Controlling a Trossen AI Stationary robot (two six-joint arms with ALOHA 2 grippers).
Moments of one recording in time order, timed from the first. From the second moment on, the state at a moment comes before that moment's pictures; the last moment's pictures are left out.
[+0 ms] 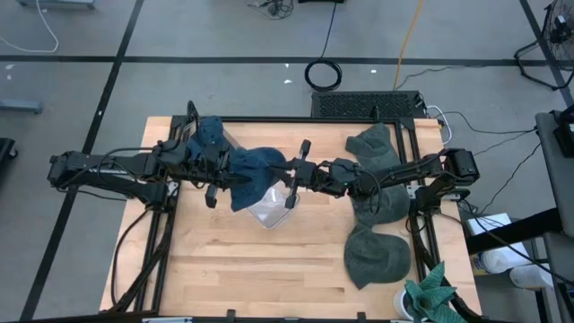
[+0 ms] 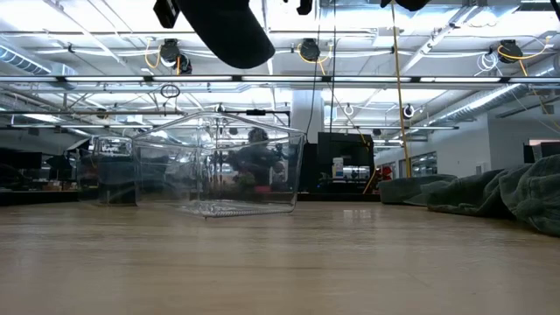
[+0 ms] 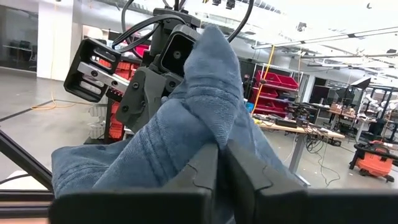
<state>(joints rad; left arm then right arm) 0.02 0.87 0.74 0.09 0.13 -0.29 0.08 1.65 1.11 0.75 0.29 -0.22</state>
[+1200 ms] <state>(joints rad) 0.28 1.11 1.50 -1.12 -0.03 0.00 0.08 1.63 1.11 0.65 0.28 -0.08</state>
